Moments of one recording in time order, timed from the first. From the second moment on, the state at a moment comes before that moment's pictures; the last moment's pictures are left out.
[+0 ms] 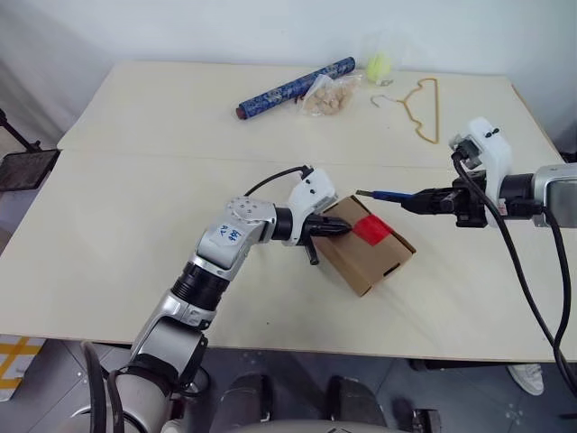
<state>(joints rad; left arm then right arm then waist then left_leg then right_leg) -0.85 0.22 -0.30 0.16 -0.19 0.64 -0.84 -0.83 -1.03 -0.06 -0.17 0.97 1.45 0.53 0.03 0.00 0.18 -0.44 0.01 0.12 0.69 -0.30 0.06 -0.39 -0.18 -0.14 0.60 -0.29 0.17</state>
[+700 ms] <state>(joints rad) -0.86 0.22 -0.32 0.16 -0.18 0.67 -0.82 -0.78 -1.02 -0.07 -0.25 0.91 1.56 0.55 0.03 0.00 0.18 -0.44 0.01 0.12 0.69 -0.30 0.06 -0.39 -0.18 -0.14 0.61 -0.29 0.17</state>
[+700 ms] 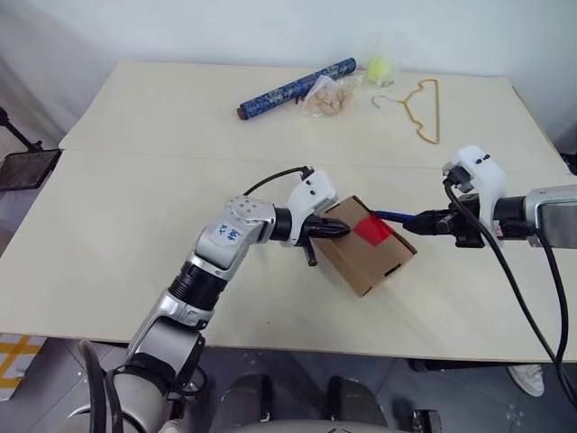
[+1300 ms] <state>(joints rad) -0.90 0.19 -0.38 0.17 -0.11 0.69 -0.78 -1.01 -1.18 0.24 -0.09 0.96 1.60 0.63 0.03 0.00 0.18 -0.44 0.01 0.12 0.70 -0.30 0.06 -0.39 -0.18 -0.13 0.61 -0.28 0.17</state>
